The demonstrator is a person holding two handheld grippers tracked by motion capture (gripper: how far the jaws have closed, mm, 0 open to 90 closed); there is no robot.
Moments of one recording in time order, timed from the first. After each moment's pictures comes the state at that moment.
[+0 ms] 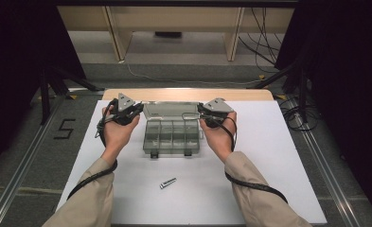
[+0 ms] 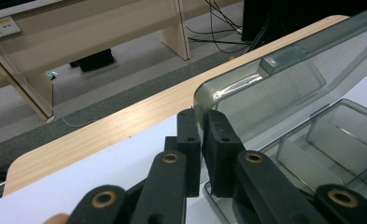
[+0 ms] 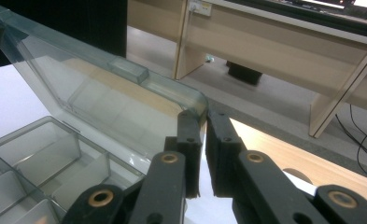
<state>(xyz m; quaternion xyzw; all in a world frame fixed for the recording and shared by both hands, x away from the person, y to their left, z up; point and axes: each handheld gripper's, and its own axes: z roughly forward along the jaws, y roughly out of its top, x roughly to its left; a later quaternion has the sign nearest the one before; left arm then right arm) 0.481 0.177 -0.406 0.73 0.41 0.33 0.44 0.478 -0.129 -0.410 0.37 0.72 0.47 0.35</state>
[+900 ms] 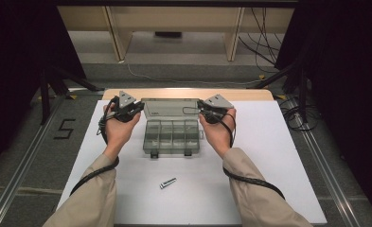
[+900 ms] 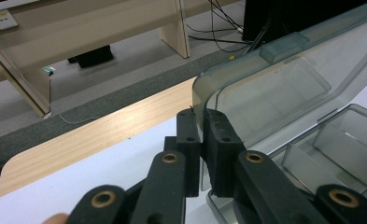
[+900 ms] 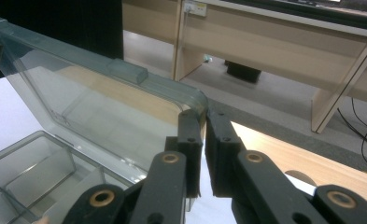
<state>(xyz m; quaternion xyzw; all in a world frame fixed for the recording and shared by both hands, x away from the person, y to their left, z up) 0.493 0.176 -0.408 0.73 0.42 0.32 0.44 0.489 -0.128 -0.408 0.39 0.71 0.48 0.33</state>
